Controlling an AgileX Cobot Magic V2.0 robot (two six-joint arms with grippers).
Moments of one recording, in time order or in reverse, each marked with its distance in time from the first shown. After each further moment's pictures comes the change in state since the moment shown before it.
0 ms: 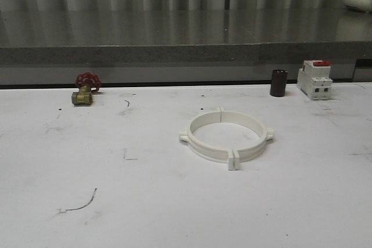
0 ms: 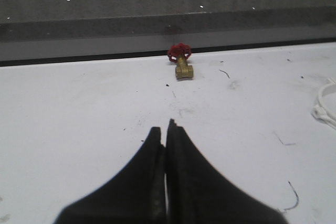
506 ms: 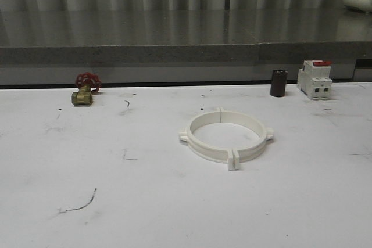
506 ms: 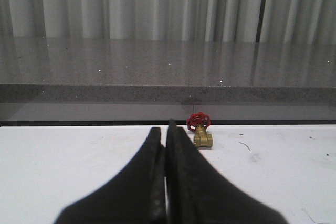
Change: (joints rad) left arm 0.051 -0.166 0.255 -0.020 -0.406 0.000; right arm 0.000 0.000 0.000 0.000 0.002 0.000
